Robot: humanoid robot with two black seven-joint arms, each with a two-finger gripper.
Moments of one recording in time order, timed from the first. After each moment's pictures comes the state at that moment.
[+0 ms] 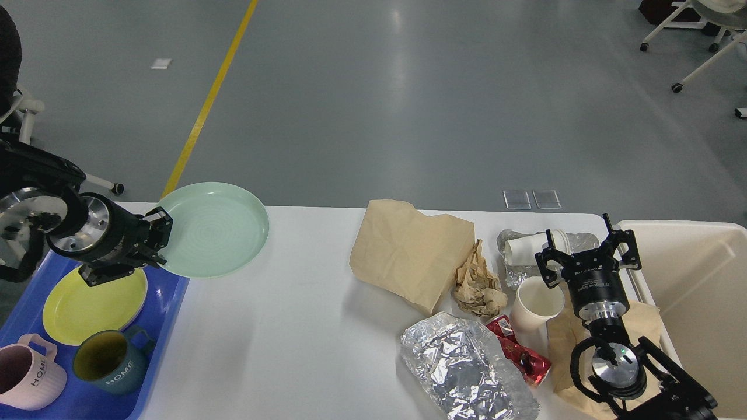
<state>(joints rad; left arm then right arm) -2.19 0.43 1.52 -1.62 -0.62 -0.28 0.12 0.21 -0.17 1.17 0.89 -0.07 0.31 0.43</state>
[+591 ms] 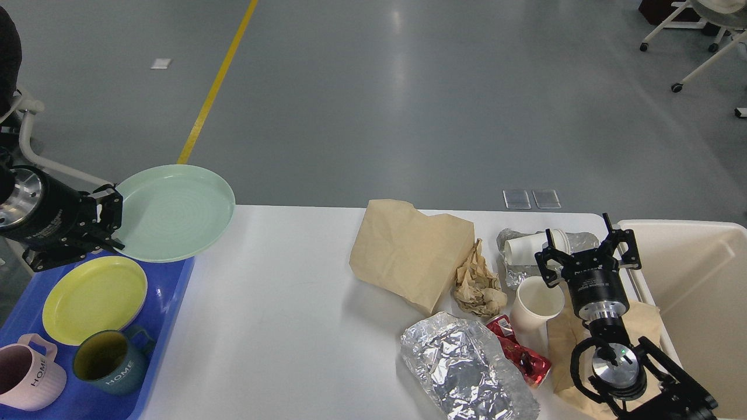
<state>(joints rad) -2.16 0.53 1.63 -1.47 -0.61 -0.45 0.12 0.21 -0.17 1.17 0.89 -0.07 0.31 0.43</state>
